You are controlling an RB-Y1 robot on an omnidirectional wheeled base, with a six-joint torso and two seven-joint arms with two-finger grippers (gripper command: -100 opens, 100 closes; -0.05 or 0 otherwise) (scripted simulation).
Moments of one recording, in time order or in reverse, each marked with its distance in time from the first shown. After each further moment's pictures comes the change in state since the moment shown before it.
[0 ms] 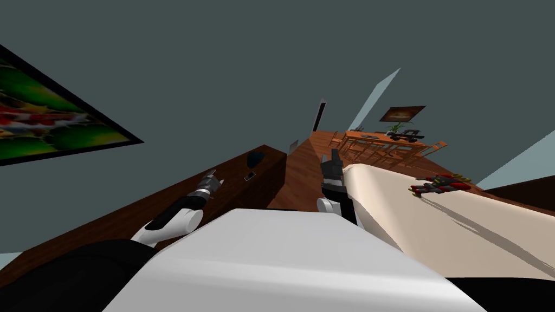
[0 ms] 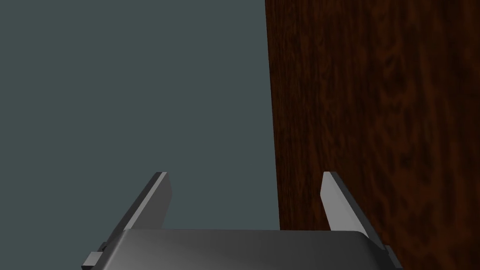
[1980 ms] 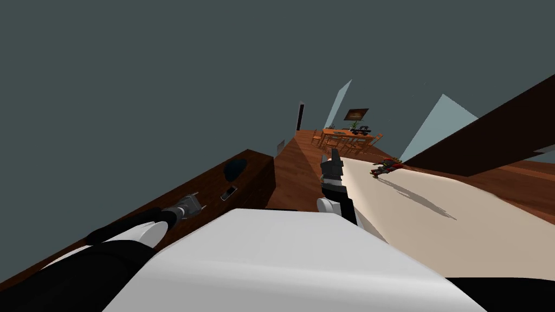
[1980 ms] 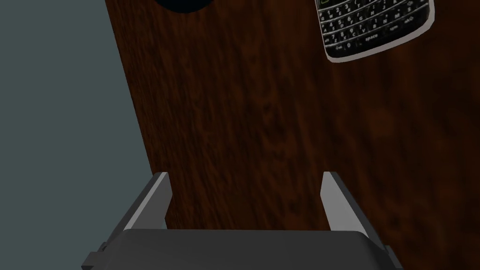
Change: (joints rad) left arm 0.121 0.032 0.264 -0.012 0.259 0.591 0.091; right arm 0.000 0.000 0.000 0.000 0.000 0.000 0.000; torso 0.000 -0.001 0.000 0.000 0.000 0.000
